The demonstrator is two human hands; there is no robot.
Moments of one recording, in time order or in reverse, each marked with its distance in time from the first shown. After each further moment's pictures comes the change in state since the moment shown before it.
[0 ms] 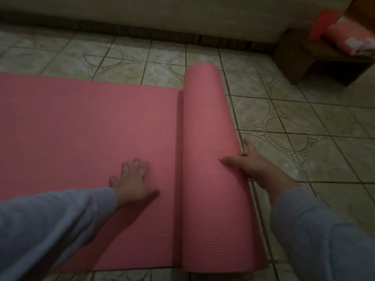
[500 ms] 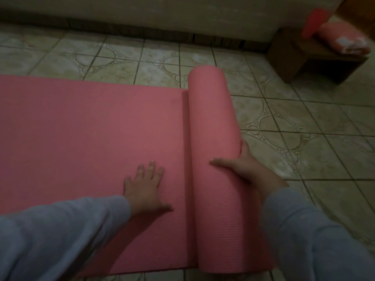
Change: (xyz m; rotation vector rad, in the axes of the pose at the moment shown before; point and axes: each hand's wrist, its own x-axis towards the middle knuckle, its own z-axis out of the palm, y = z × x) left_hand -0.002 0.039 0.023 0.186 0.016 0.155; right_hand 0.003 0.005 0.000 -0.222 0.121 -0.014
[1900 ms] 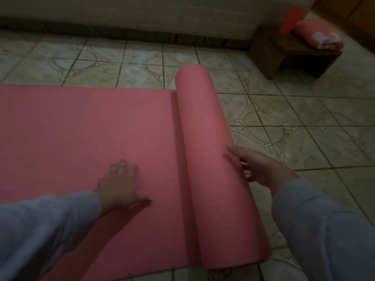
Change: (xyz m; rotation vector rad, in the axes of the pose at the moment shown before) left_hand 0.007 -0.022 -0.014 0.073 -0.017 -0.056; right_hand -0.013 0.016 -0.058 0.213 -0.237 0.218
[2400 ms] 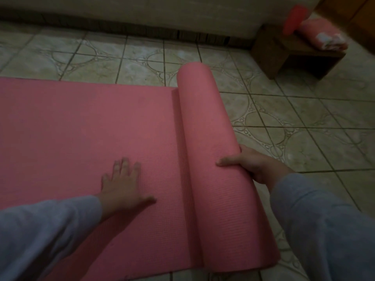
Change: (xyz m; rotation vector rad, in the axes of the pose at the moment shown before) left_hand 0.009 0.008 0.017 -0.069 0.073 -0.005; right_hand 0.011 -0.009 0.009 -0.018 -0.080 -0.175
